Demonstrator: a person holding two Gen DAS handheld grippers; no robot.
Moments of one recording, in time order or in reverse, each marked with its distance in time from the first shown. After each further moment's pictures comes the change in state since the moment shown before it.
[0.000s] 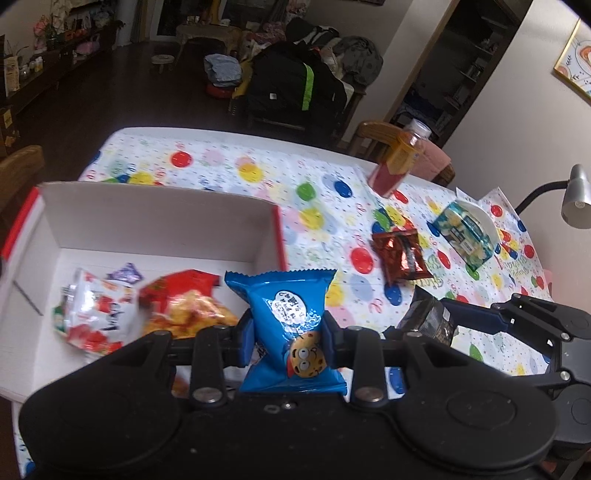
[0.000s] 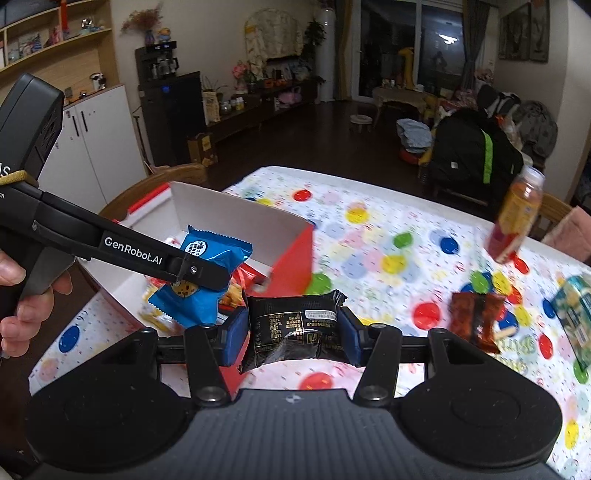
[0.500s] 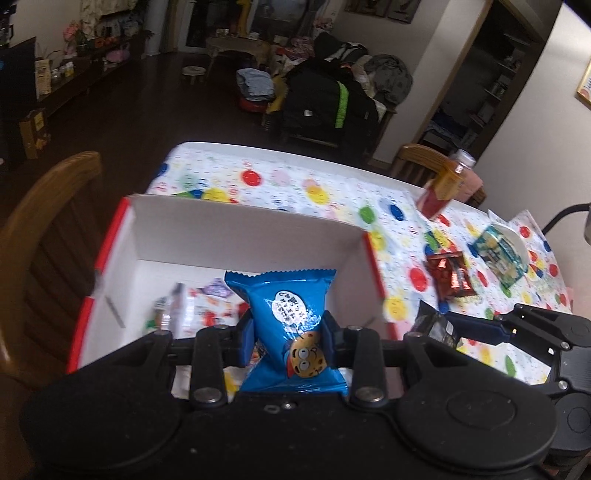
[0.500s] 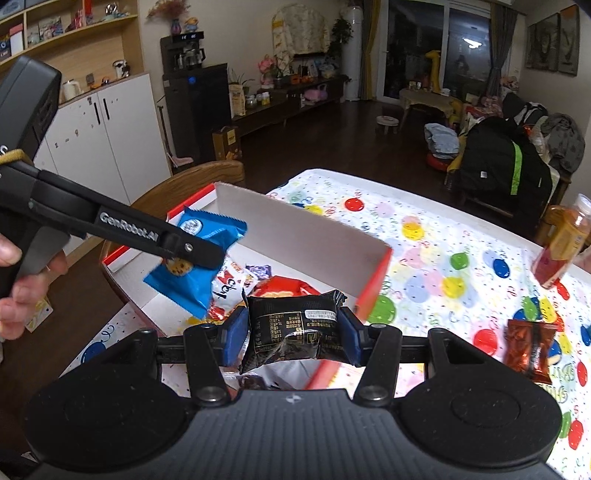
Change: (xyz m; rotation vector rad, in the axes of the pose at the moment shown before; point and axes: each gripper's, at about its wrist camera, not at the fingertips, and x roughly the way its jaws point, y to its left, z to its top) left arm -0.033 0.080 0.006 -0.036 -0.043 0.080; right arm 0.040 0.070 0.025 -0.051 0.020 0.047
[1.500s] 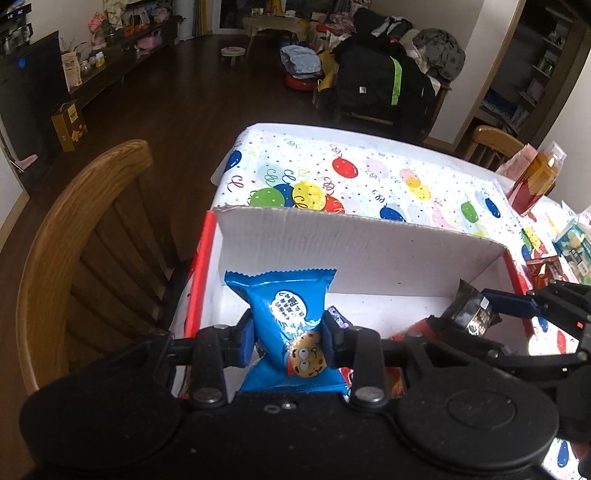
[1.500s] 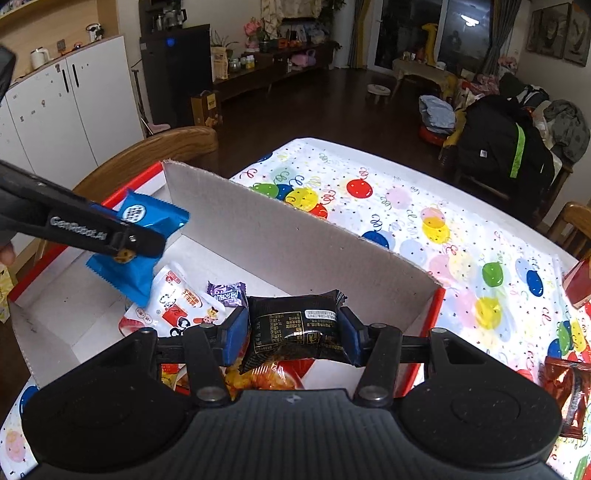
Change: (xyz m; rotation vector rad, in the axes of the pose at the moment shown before) left arm 0.073 0.074 0.040 0.017 0.089 0.160; right arm 0.130 -0.004 0.041 -0.008 0.120 -0.062
